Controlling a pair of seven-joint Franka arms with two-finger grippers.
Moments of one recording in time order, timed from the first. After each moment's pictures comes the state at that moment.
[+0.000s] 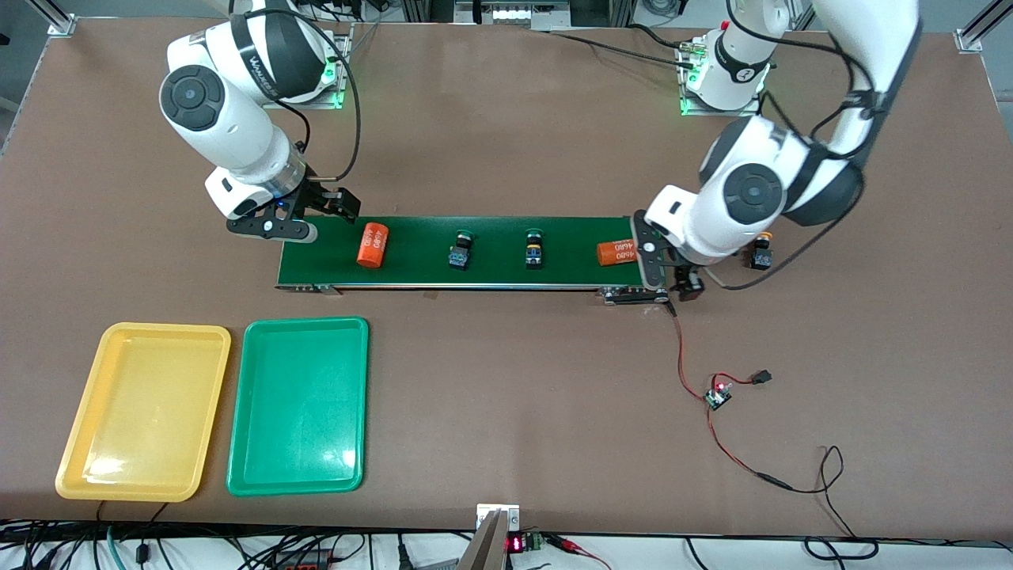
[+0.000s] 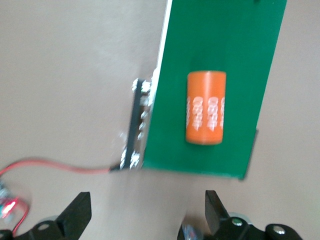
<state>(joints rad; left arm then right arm) 0.07 0.32 -0.47 -1.86 0.12 2.02 0.91 0.33 0.03 0.06 -2.09 0.08 2.08 0.49</state>
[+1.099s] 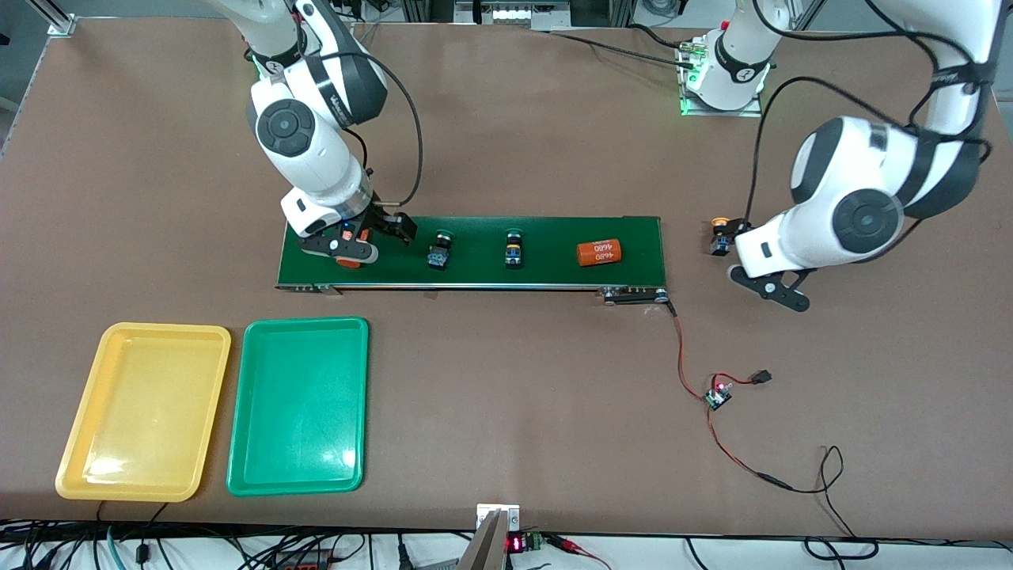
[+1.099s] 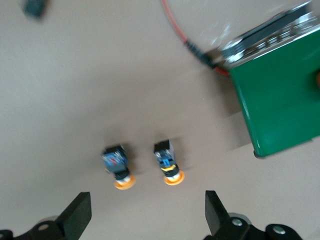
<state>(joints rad) 0.07 0.27 -0.27 -1.92 0.12 1.82 0.12 0.45 0.21 0.06 -2.04 0.08 2.28 0.66</state>
